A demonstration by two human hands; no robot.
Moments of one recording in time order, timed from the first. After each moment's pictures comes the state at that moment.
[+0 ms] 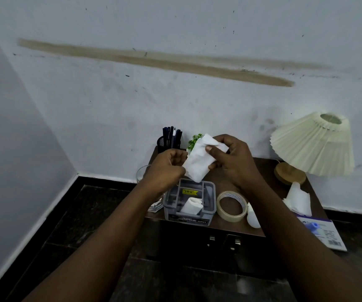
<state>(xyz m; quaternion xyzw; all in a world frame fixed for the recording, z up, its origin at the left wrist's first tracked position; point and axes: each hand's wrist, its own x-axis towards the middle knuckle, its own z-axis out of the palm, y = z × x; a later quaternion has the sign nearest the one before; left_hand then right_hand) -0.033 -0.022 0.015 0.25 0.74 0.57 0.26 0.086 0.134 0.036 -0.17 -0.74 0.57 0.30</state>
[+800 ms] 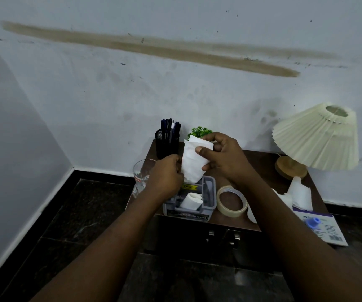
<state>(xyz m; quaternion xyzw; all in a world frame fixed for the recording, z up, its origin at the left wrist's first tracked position) -0.032 -0.014 -0.019 0.35 0.87 0.33 0.08 0.068 0.138 0.016 -0.18 -0.75 0.60 0.21</state>
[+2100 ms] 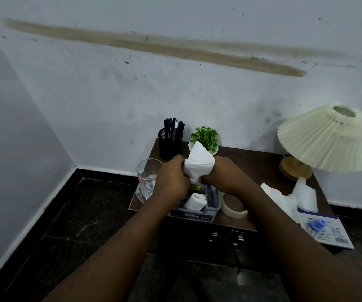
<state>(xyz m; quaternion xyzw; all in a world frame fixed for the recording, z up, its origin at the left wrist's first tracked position) -0.026 -0.008 -0.035 0.31 0.86 0.40 0.08 0.061 0.141 -0.019 -0.20 -0.94 0.28 0.04</state>
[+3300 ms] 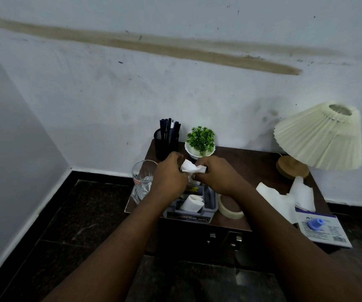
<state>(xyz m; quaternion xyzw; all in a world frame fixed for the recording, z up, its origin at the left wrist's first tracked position) -0.032 0.000 -0.034 0.28 0.85 0.43 0.11 0.061 0.135 -0.016 -0.17 -0.94 0.28 0.07</state>
